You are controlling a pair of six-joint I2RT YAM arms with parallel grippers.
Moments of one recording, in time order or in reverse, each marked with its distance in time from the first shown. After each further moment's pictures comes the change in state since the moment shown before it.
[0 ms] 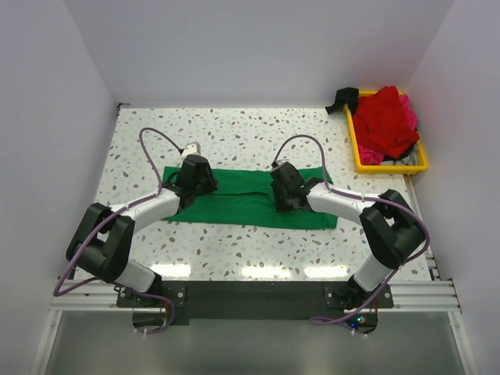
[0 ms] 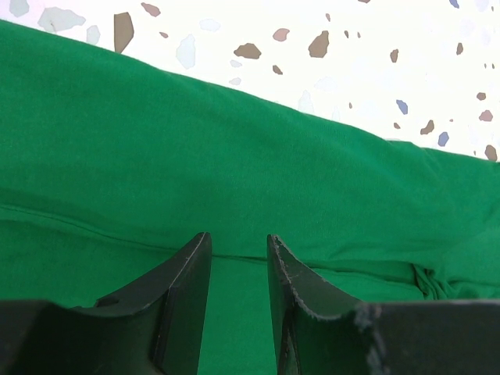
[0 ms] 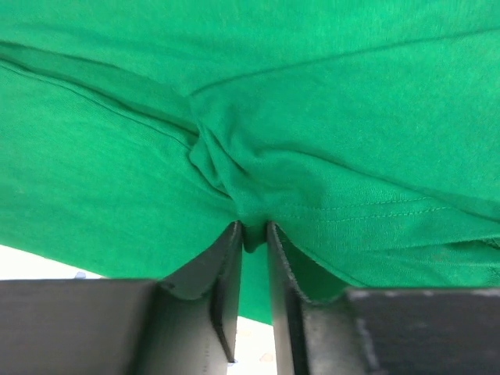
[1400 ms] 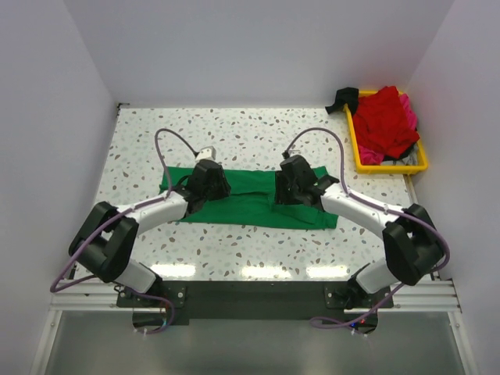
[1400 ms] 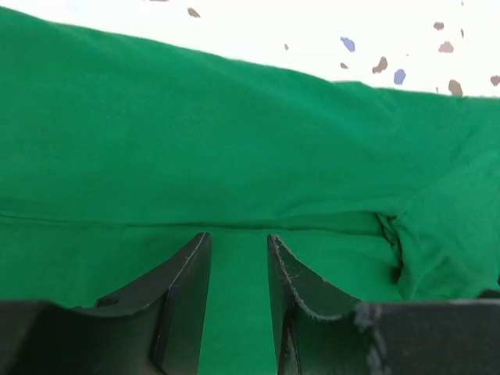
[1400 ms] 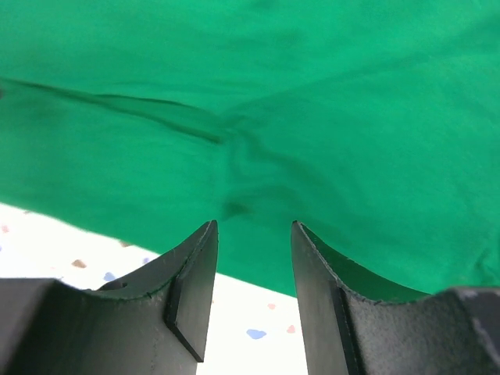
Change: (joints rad) left arm -0.094 0.007 0.006 0.007 0.021 0.000; right arm -0.028 -0.160 0.026 -0.040 -0.021 0.084
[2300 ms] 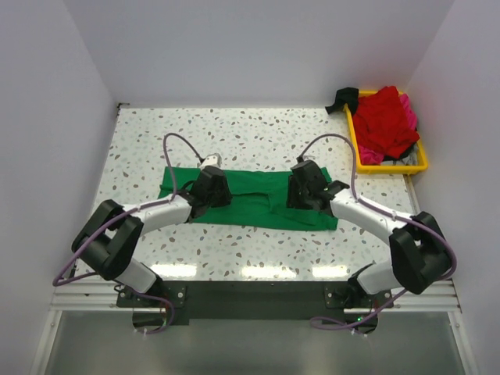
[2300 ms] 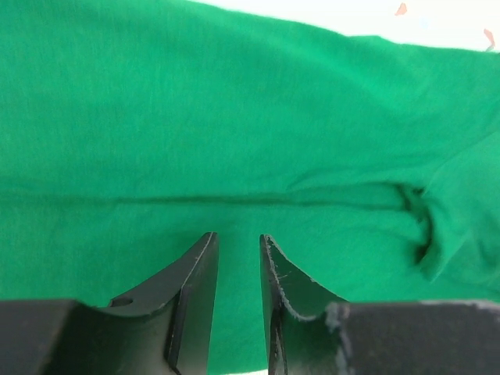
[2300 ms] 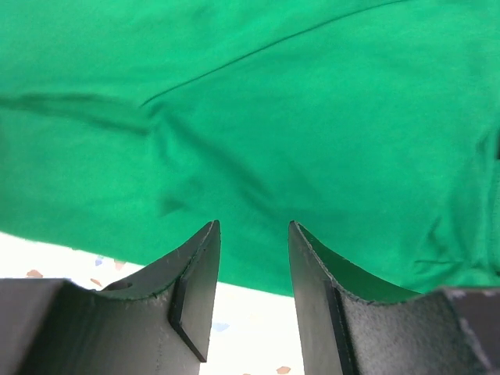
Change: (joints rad) left arm -0.059 0.030 -0.024 0.008 -0.001 0.018; right arm -0.058 -0.070 -0.124 0.002 0.032 0.037
